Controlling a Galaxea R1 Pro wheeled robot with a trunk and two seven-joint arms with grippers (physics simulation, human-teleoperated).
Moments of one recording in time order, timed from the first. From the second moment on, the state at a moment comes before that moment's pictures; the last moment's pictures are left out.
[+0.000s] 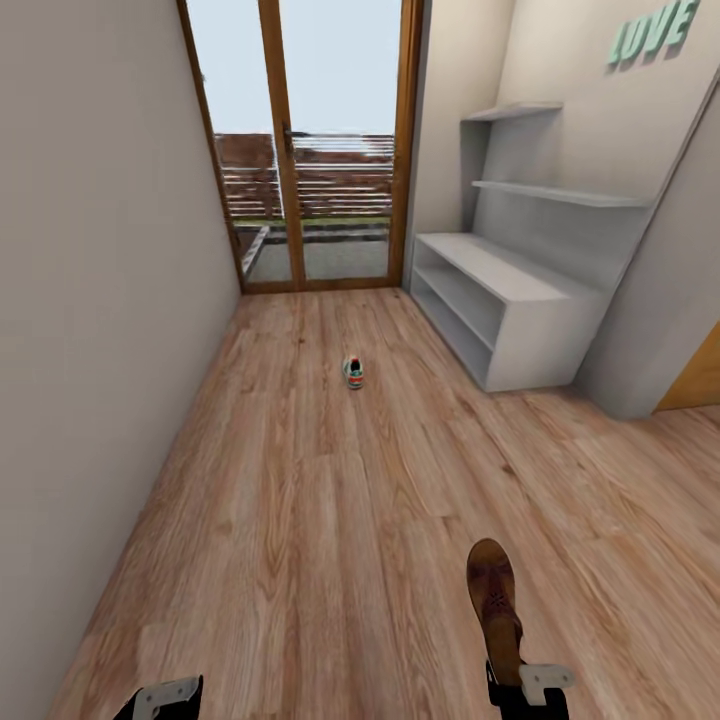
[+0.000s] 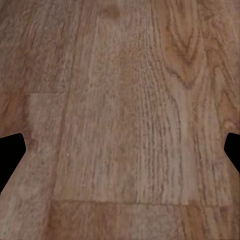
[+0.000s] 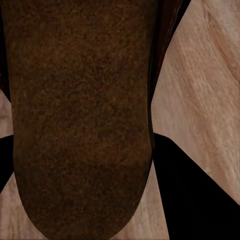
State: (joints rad) left arm -0.18 0.08 0.19 -0.48 0.01 -0.42 -0.02; right arm -0.33 -0.06 0.11 -0.22 0.00 -0.56 -0.17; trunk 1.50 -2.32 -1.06
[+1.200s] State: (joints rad) left arm -0.18 0.08 0.19 -0.48 0.01 -0.42 -0.02; right arm -0.33 -0.06 0.11 -0.22 0.00 -0.56 -0.17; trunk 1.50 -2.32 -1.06
